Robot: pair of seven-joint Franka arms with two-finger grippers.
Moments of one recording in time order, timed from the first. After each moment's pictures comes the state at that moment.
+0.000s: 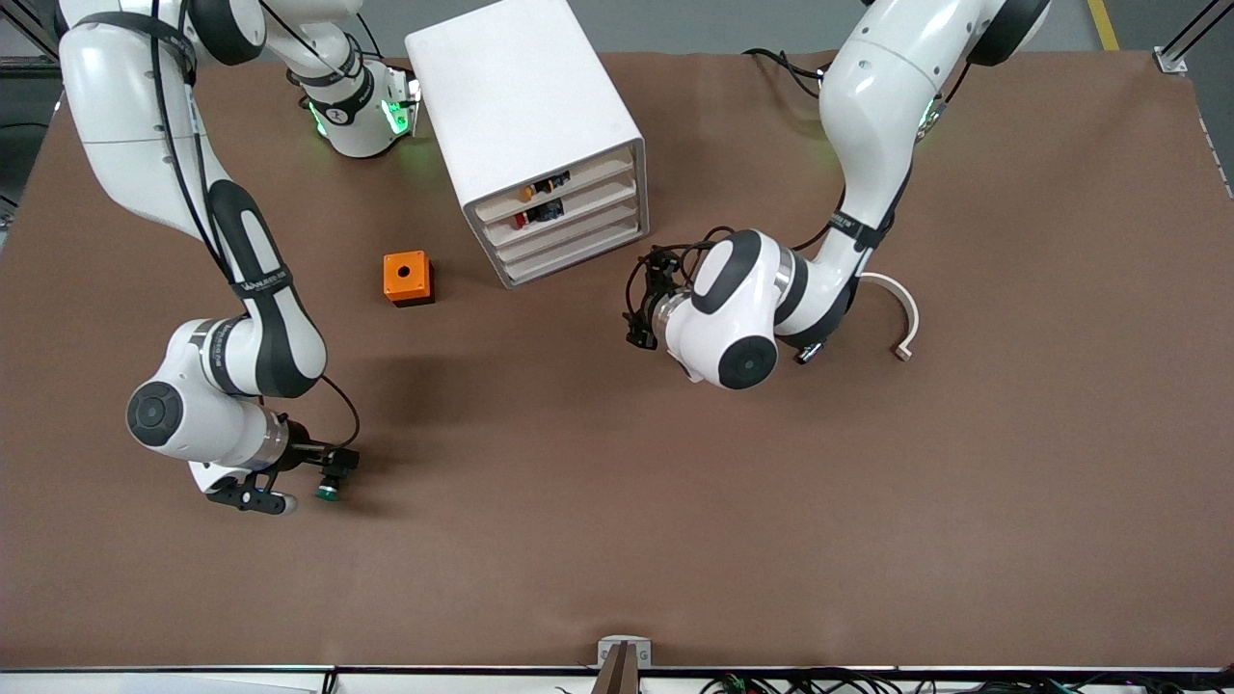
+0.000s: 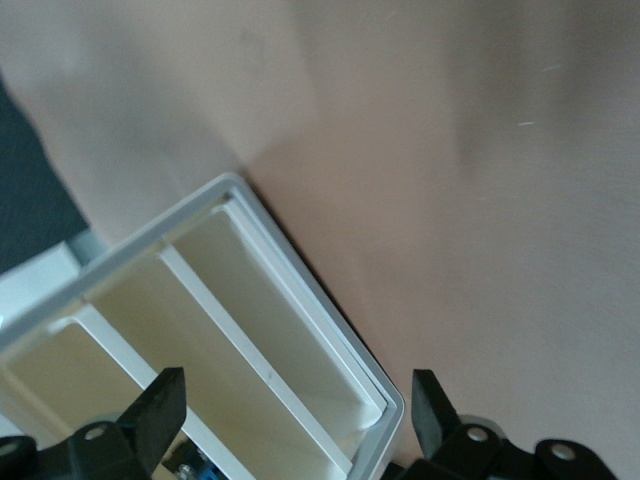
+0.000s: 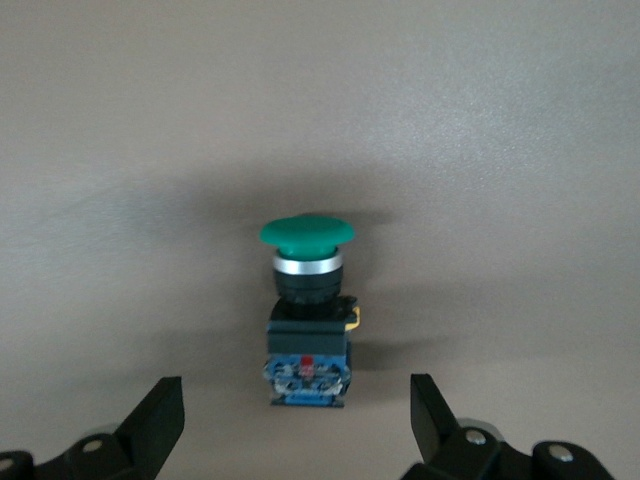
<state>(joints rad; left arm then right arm) -0.54 0.77 -0.11 -1.39 -0.69 1.73 -1.85 0.05 0.73 -0.02 -1.60 0.14 2.30 0.15</state>
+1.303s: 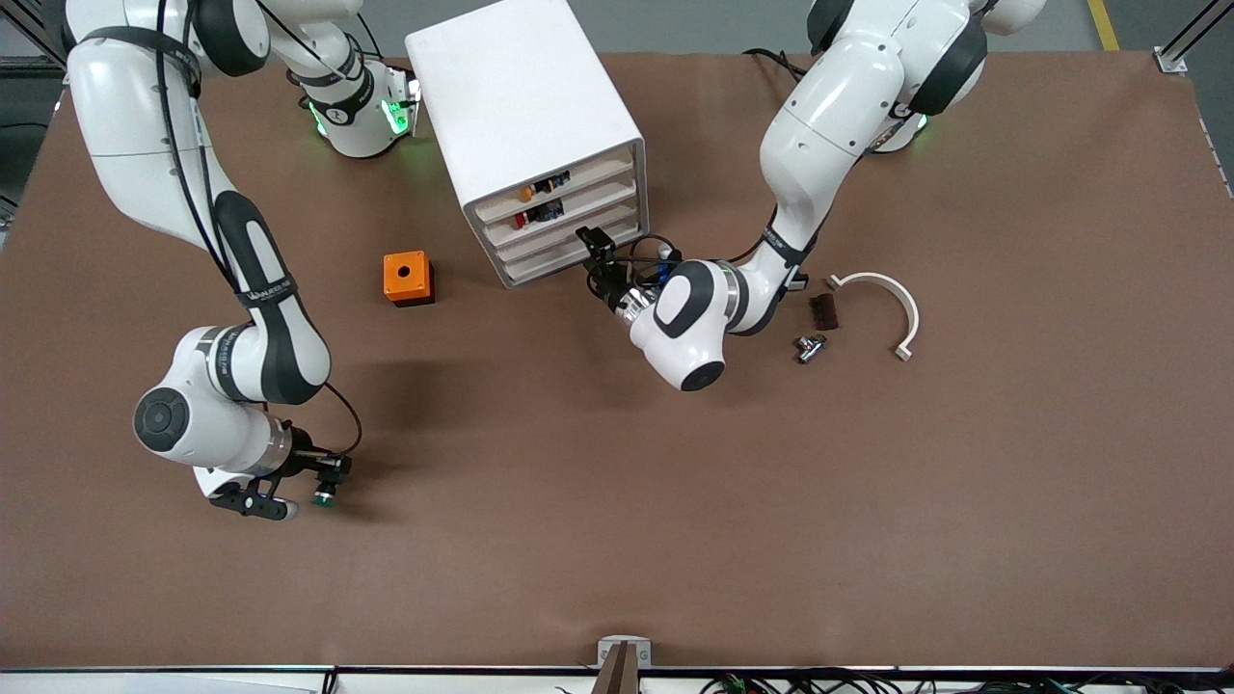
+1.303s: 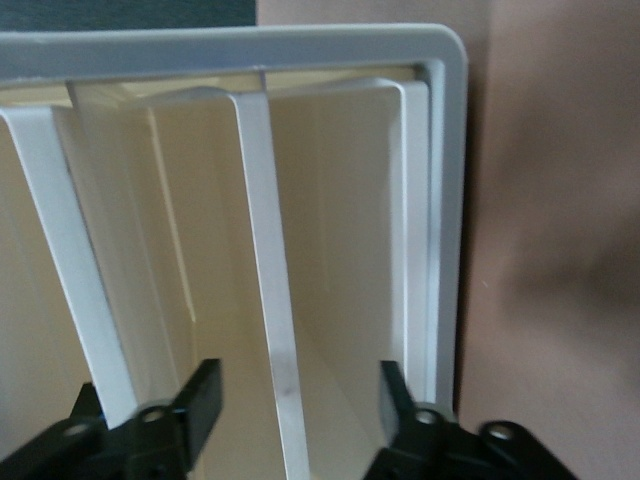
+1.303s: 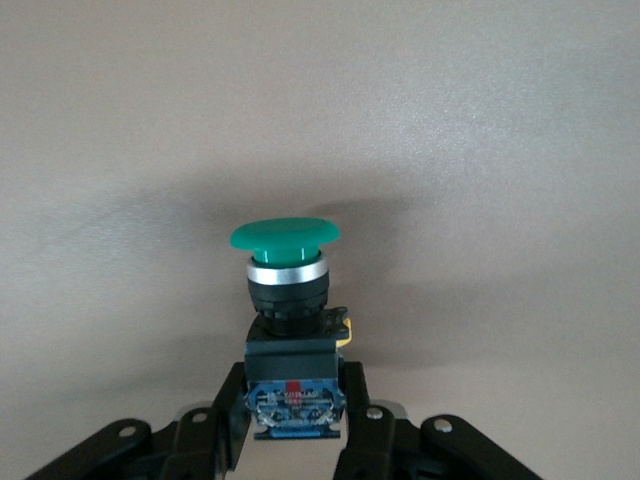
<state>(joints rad) -0.62 0.97 -0.12 -1.39 -1.05 1.64 -2.25 0.06 0.73 -0.01 -1.57 0.14 2.28 0.20</state>
